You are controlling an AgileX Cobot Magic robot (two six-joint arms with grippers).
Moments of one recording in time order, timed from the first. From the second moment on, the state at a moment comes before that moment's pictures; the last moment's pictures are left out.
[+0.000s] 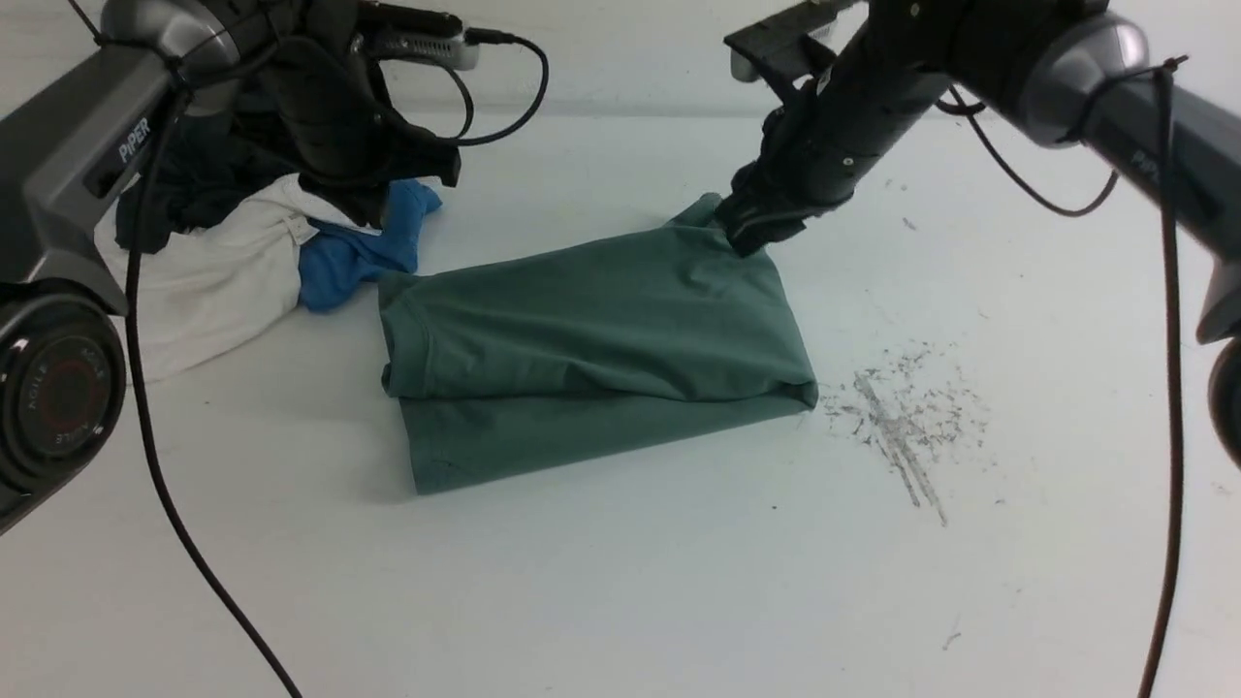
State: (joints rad) right arm 0.34 2.29 -2.24 0.21 1.23 -0.39; left arm -0.20 2.26 -2.23 0.04 1.23 -0.03
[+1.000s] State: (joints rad) right arm 0.31 2.44 -2.20 0.17 1.23 -0.29; left arm -0.23 2.22 -1.91 0.07 1.21 0.02
